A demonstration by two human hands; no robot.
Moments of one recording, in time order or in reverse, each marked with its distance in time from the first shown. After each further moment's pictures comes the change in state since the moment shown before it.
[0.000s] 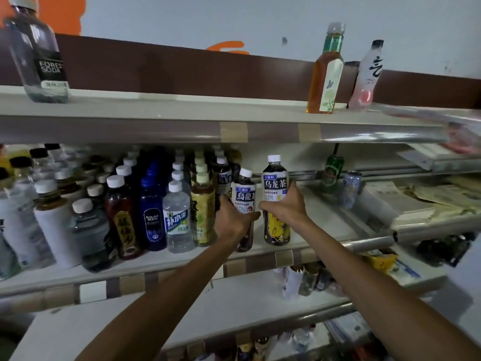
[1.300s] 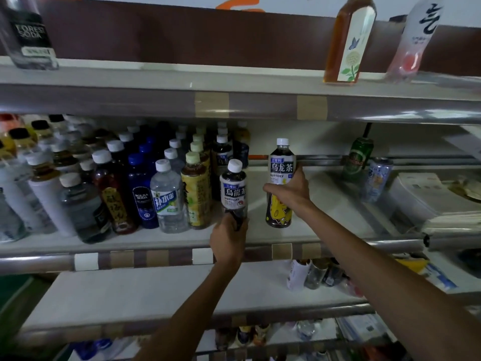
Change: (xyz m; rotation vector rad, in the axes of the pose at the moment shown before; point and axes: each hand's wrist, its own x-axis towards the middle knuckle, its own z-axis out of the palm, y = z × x) left_hand -0.033 -0.062 0.056 0.222 0.253 0.043; right_hand 0.062 0.042 0.003 0.081 -0.113 -0.029
